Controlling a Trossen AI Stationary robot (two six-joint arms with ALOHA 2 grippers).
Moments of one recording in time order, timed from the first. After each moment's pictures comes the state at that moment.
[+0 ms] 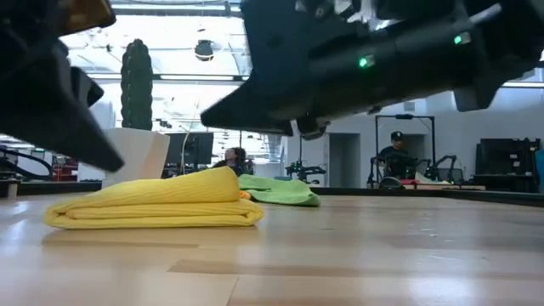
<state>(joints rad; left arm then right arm) -0.79 1.79 0.91 -0.21 -0.75 -0.92 0.45 2.16 1.04 0.86 0.64 0.07</state>
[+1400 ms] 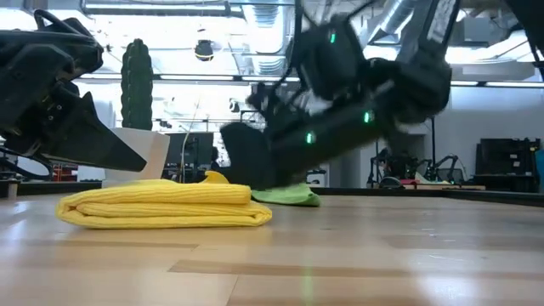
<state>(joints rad) -0.77 1.74 0.61 0.07 -1.06 -1.12 0.21 2.22 1.04 0.74 0.44 0.17</state>
